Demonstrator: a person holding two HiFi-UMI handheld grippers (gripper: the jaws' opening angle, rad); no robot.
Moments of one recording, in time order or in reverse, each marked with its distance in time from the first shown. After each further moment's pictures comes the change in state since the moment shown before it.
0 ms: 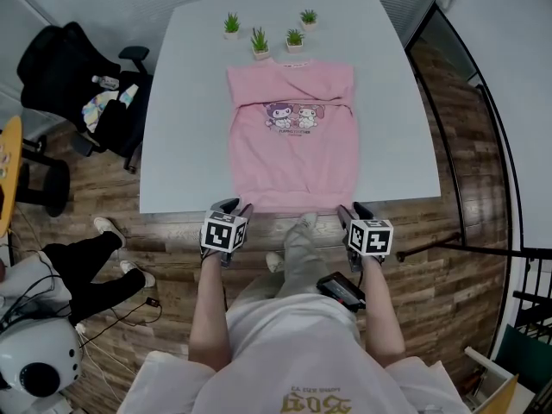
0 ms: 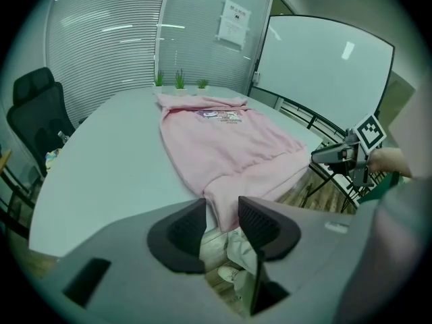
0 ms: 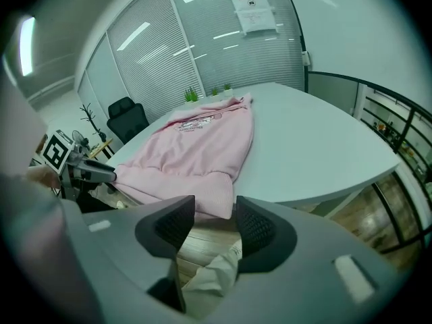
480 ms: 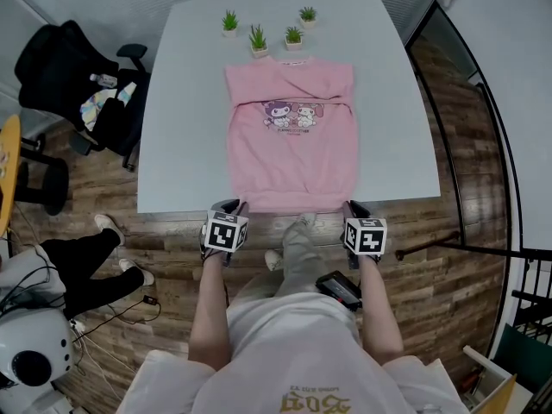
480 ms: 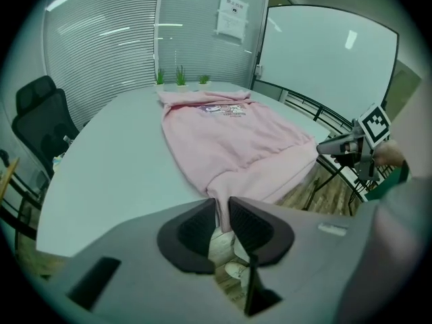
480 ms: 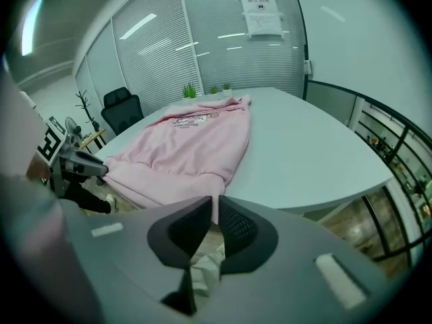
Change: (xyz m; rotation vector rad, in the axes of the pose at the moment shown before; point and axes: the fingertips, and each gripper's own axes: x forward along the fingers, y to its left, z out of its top) left arm 0.009 0.006 -0.005 0.023 0.035 0.059; right arm 0.007 -0.011 0.004 -0.071 0.004 -0.089
